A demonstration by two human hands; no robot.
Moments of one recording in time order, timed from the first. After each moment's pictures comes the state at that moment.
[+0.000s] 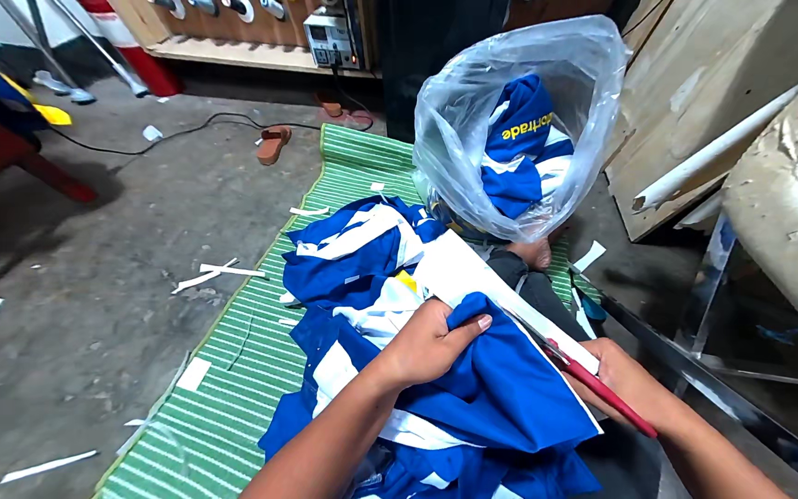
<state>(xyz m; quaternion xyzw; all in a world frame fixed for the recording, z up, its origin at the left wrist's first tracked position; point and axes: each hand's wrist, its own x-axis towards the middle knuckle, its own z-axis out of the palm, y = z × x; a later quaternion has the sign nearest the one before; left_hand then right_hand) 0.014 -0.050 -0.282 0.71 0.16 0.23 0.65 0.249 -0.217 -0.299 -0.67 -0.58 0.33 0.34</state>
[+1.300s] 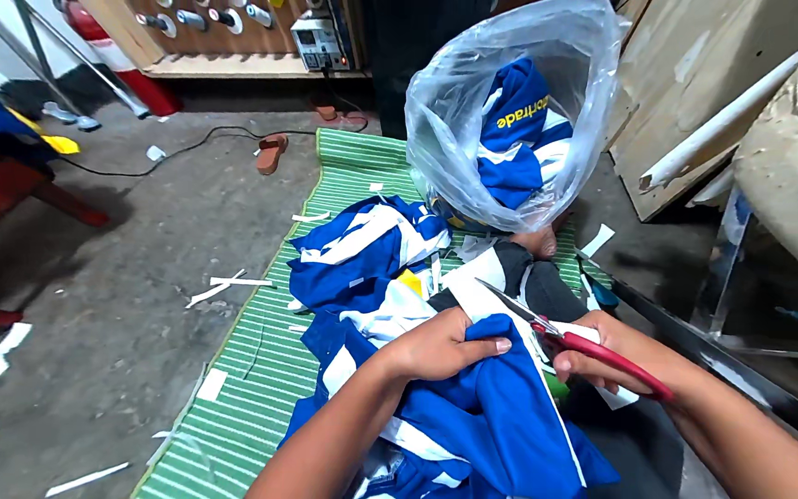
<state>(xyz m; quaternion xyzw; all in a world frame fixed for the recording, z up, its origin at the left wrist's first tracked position) 0.021 -0.034 -0.278 0.75 0.07 0.04 0.66 0.258 -0.194 -0.285 -0.57 -0.52 0.54 0.34</state>
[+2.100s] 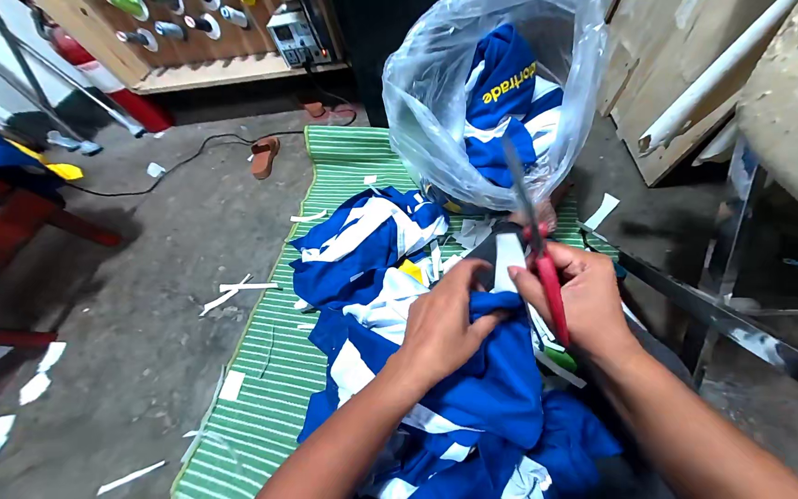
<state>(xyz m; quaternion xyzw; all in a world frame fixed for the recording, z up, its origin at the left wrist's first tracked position) 0.037 -0.061 -0.289 0.89 0.25 0.20 0.31 0.196 -0.153 -0.278 -0.67 -0.47 0.14 0.56</state>
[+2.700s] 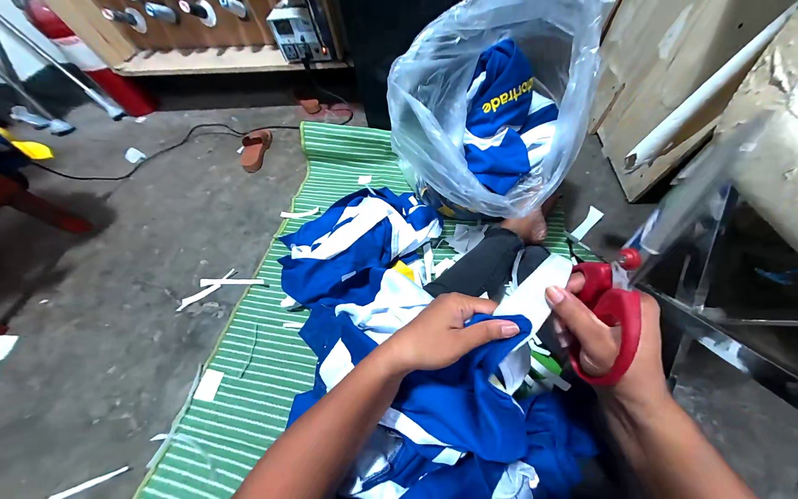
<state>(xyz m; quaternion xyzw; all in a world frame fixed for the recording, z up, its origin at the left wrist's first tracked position) 0.028 -0.041 -0.286 0.78 0.02 0.13 0.62 0.187 -0.191 -0.281 -0.58 -0.40 0.19 0.68</state>
